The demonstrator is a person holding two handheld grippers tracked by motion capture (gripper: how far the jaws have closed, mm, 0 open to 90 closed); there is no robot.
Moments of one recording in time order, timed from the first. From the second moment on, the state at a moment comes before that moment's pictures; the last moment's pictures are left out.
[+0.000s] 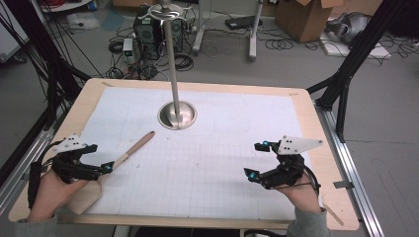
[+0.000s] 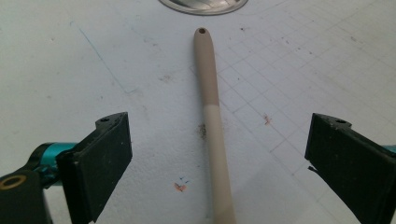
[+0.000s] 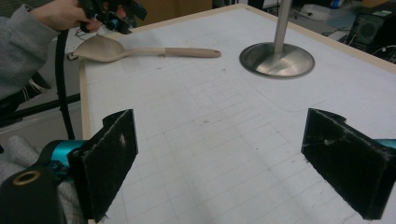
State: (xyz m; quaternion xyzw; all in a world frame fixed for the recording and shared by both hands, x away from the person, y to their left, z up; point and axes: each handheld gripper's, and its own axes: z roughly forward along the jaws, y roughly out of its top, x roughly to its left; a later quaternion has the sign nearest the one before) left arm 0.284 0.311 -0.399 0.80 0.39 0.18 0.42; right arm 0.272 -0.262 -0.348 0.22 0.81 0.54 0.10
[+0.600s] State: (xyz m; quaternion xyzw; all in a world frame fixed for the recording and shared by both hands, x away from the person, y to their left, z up) left arm 0.302 0.296 -0.416 0.82 0.39 0.16 0.39; right arm 0.271 -0.263 -0.348 0.22 0.81 0.54 0.10
